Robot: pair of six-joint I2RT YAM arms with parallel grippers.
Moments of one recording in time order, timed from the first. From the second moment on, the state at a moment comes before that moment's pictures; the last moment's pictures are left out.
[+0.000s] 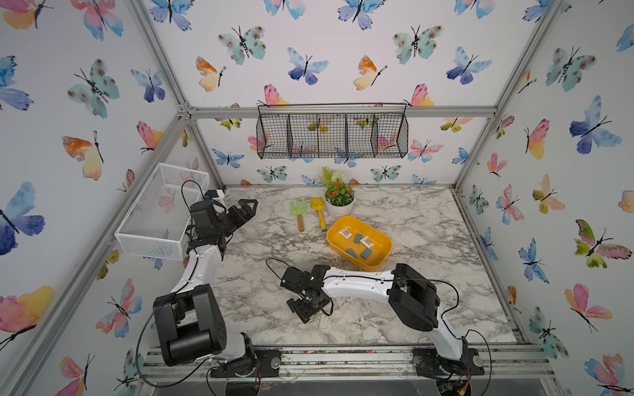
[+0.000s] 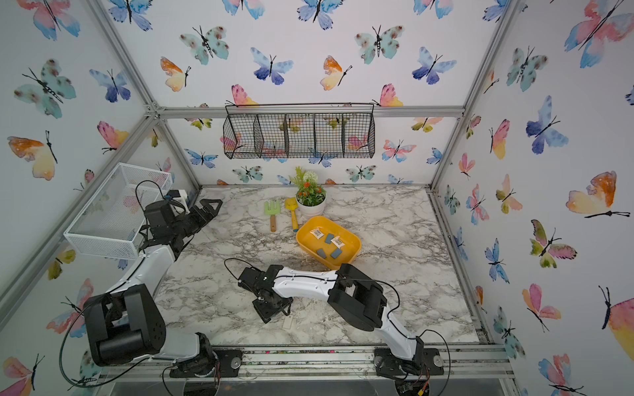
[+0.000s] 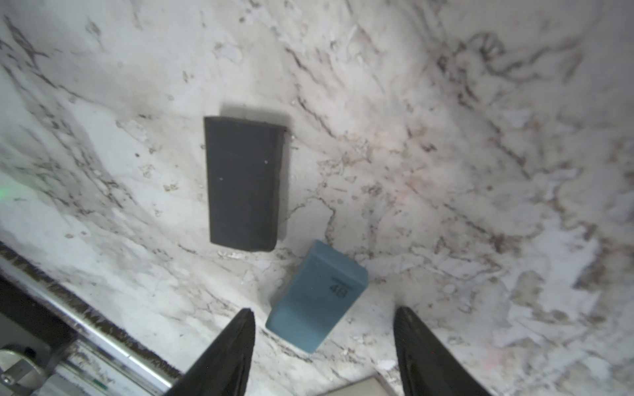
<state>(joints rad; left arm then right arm) 0.26 1.43 0.95 0.08 0.59 -0.60 1.27 2.18 1.67 -0.89 -0.05 0.47</state>
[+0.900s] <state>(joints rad) 0.26 1.43 0.95 0.09 0.60 -0.60 1.27 2.24 1.76 -0.96 0.06 0.43</state>
